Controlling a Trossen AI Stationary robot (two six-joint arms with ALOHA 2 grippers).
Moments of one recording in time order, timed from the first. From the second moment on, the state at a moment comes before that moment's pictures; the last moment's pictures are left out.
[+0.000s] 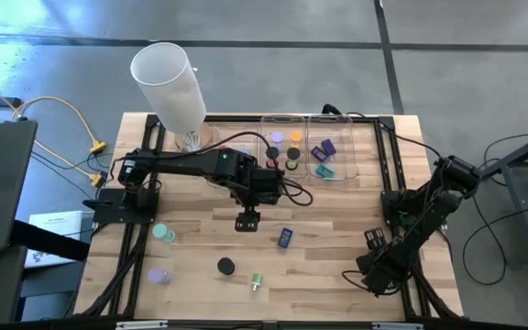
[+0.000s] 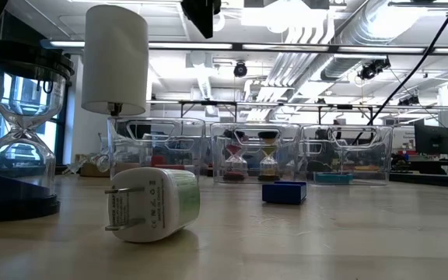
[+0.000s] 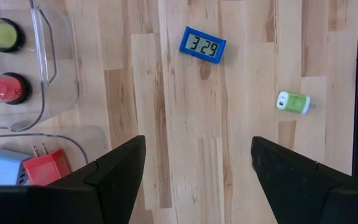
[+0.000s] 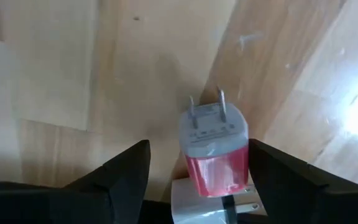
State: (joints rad) left arm -0.11 1.91 2.10 -1.40 0.05 -0.09; right arm 0.97 1.58 0.79 -0.93 -0.08 0.71
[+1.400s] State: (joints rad) left arm -0.19 1.82 2.11 -1.42 -0.04 0.01; right arm 0.74 1.58 0.81 -0.50 0.38 0.94
